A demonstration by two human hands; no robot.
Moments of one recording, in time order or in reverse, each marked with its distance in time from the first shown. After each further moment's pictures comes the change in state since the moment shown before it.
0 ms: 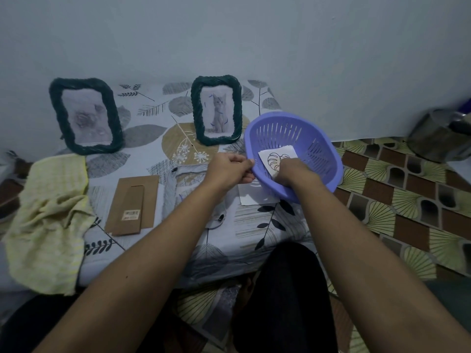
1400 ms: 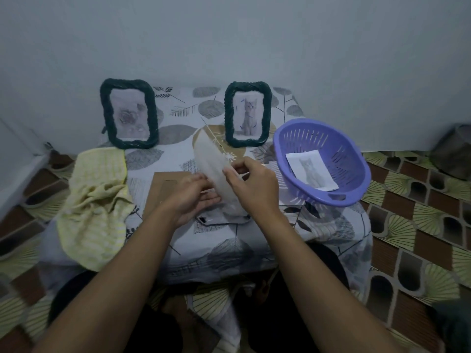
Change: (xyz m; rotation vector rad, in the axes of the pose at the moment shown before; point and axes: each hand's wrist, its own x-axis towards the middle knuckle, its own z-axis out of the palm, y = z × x) left_hand -0.057 -0.038 -0.129 -0.363 -0.037 -0.189; right_hand -0.087 -0.122 0.057 0.727 0.569 -0.469
